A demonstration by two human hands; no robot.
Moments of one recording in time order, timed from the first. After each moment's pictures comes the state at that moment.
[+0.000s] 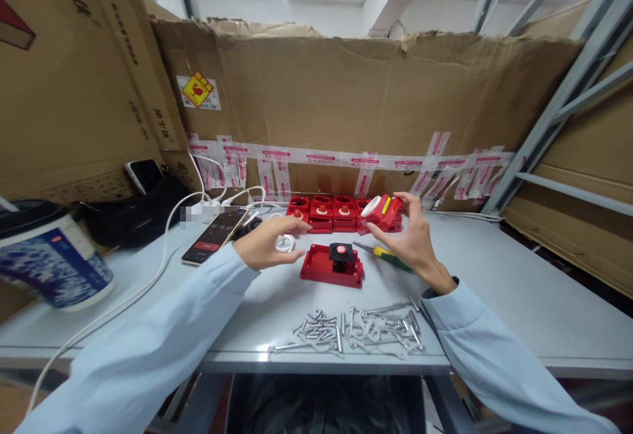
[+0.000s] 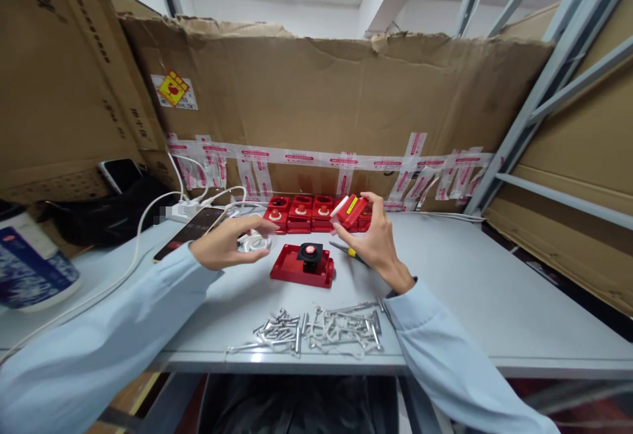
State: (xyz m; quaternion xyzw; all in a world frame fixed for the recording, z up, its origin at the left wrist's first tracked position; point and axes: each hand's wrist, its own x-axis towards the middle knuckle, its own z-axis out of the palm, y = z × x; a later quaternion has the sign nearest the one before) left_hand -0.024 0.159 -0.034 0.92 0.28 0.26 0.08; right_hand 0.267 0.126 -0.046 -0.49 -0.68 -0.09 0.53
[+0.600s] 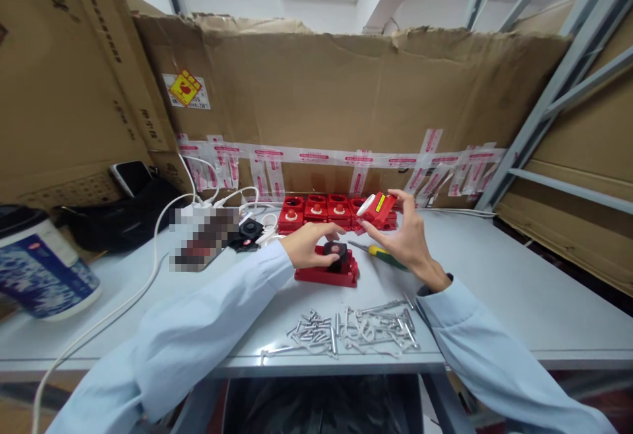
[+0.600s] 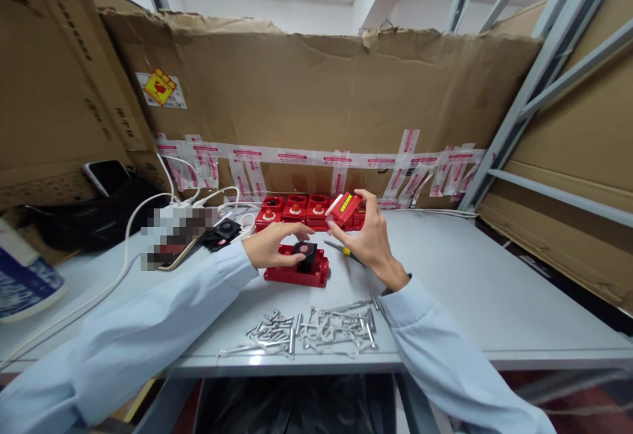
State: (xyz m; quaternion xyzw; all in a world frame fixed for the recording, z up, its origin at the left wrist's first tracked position) left_hand 0.049 0.174 -0.053 0.94 0.21 0.24 0.15; right_hand 0.271 0.126 -0.046 -0.49 -0.69 -0.08 0.53
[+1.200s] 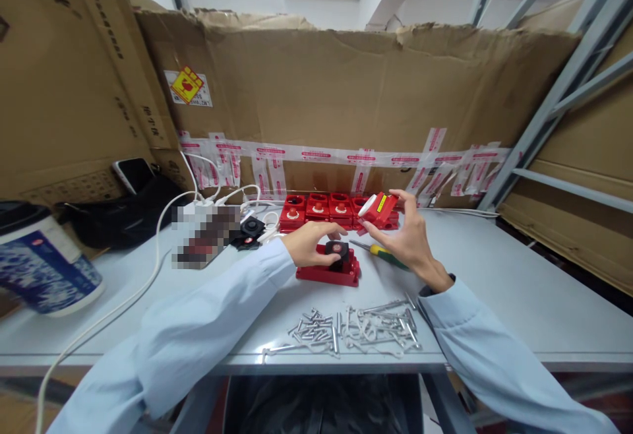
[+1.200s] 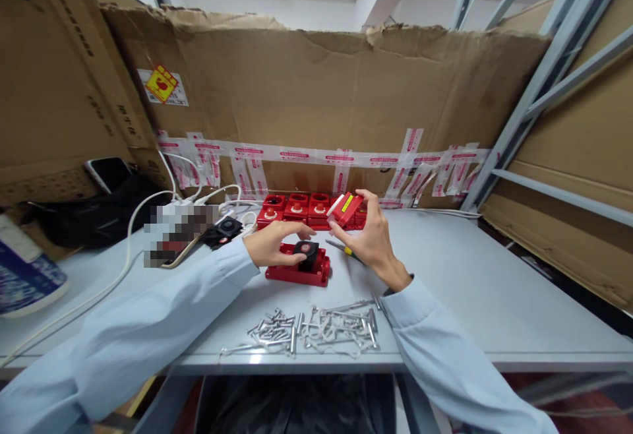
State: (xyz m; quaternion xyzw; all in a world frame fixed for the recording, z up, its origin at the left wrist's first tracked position) left_hand 0.048 0.177 -0.053 0.94 0.19 0.24 0.15; right_hand 0.270 0.127 -0.047 -0.48 -0.69 -0.09 0.52
